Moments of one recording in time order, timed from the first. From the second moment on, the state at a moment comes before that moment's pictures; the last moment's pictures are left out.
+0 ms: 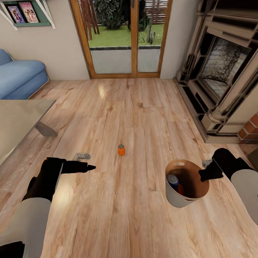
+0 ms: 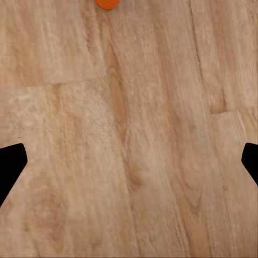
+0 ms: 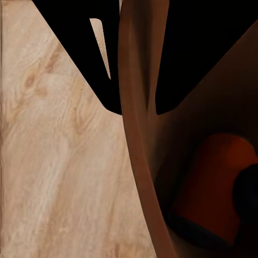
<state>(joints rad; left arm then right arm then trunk) -0.87 0.11 0.16 -0.96 -0.40 0.84 -0.77 -1.11 -0.32 -0.03 -0.38 0.59 0.98 0.72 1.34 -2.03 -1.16</state>
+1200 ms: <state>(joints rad) -0.87 0.09 0.16 -0.96 -0.40 0.83 -0.77 -1.09 -0.31 -0.03 -0.38 0.59 0.98 0.72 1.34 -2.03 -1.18</state>
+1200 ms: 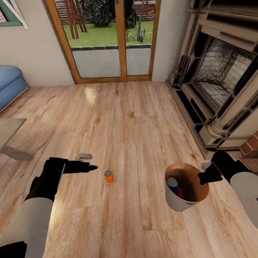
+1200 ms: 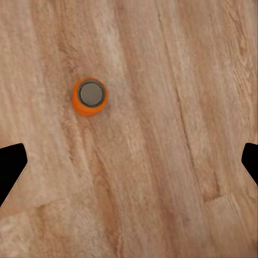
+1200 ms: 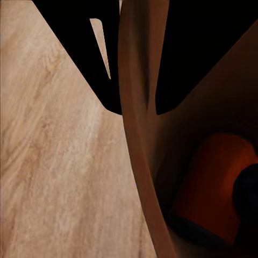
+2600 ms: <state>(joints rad) -0.88 0.05 0.16 -0.89 -0.40 1.05 -0.77 -1.25 -0.38 -0.02 -0.37 0.60 1.04 0.74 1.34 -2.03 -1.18</state>
